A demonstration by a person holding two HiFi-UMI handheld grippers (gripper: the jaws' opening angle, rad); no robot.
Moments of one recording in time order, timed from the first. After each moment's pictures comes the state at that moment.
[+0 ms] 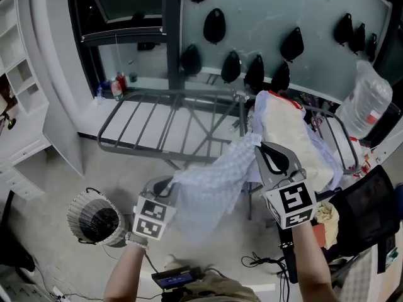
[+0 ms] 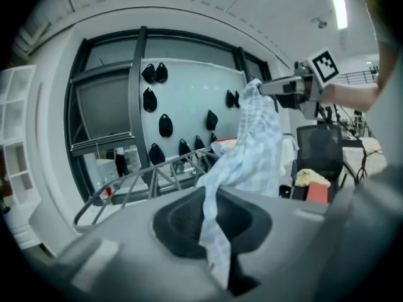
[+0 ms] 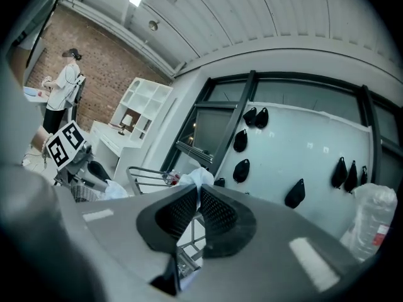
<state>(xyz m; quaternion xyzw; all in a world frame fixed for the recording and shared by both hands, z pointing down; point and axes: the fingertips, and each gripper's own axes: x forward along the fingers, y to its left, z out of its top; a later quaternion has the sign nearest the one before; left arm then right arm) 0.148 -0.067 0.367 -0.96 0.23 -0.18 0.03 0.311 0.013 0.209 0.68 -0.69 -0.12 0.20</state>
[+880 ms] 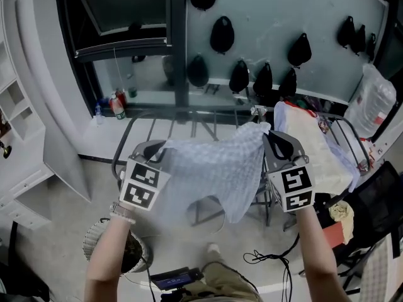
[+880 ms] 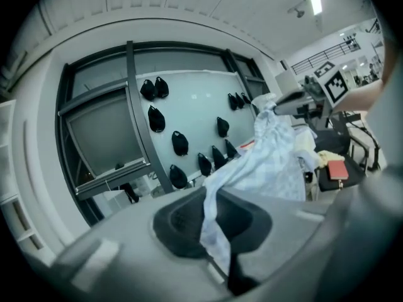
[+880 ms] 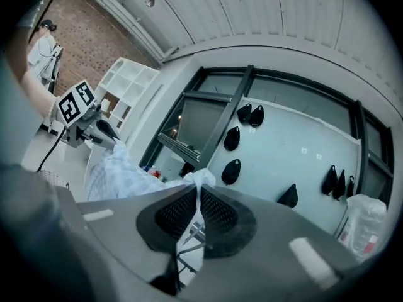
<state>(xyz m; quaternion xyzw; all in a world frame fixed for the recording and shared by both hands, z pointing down) 0.098 -0.282 0.263 -0.95 0.21 -0.18 0.15 0.284 -0.140 0.201 0.74 -0.62 -0.12 0.22</state>
